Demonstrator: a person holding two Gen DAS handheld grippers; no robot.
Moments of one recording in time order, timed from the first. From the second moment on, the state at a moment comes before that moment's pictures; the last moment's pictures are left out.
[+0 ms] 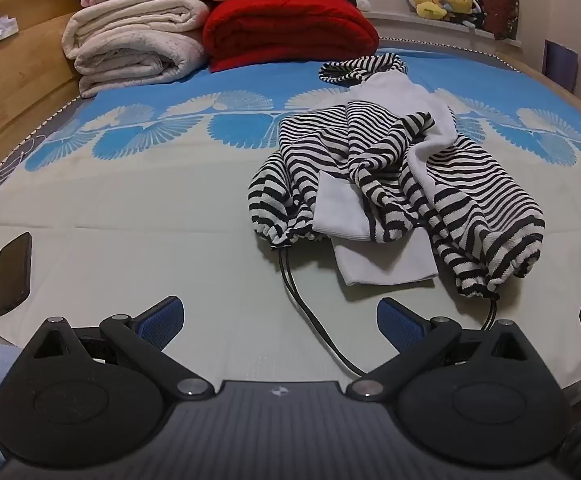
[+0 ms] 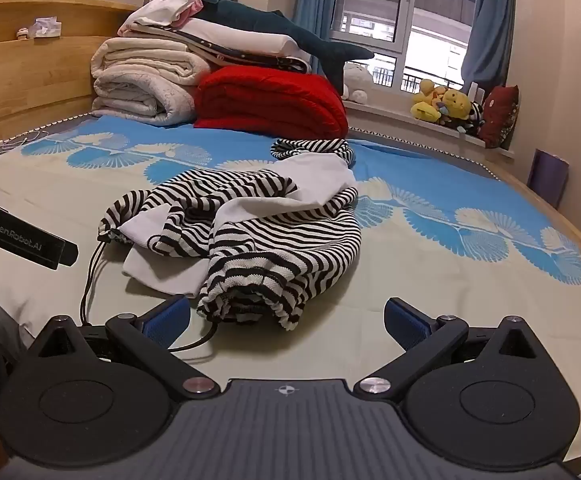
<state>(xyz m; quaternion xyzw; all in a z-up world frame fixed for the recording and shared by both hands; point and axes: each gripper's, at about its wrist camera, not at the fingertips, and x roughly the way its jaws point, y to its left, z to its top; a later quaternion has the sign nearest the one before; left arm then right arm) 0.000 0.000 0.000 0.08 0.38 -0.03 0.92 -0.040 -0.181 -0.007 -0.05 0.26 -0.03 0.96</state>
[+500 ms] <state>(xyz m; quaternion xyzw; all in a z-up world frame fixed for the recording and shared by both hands) 0.003 0.001 -0.003 0.08 0.38 -0.02 0.92 -0.039 -0.177 -0.009 -0.06 0.26 -0.03 0.96</state>
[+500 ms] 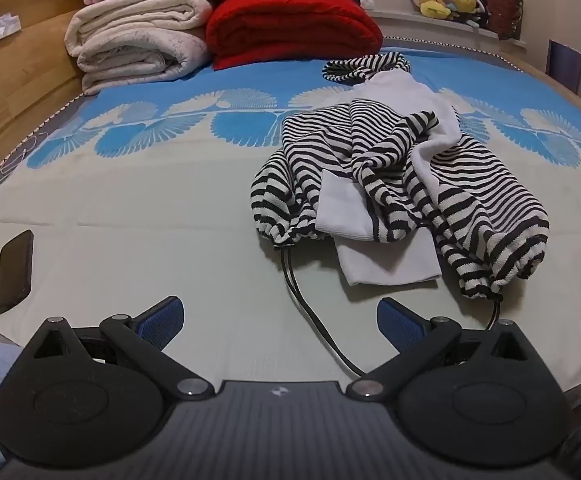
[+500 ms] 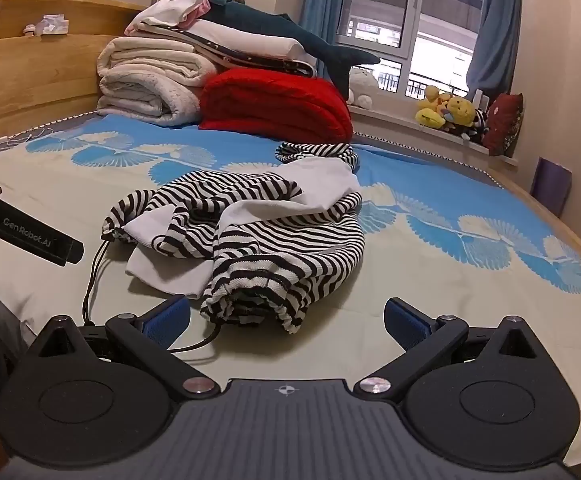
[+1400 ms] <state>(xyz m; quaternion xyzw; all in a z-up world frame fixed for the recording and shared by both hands) 0.003 0.000 -0.003 0.08 0.38 -0.02 0.92 -0.041 -0.176 -0.008 -0.07 0.26 -0.02 0.96</state>
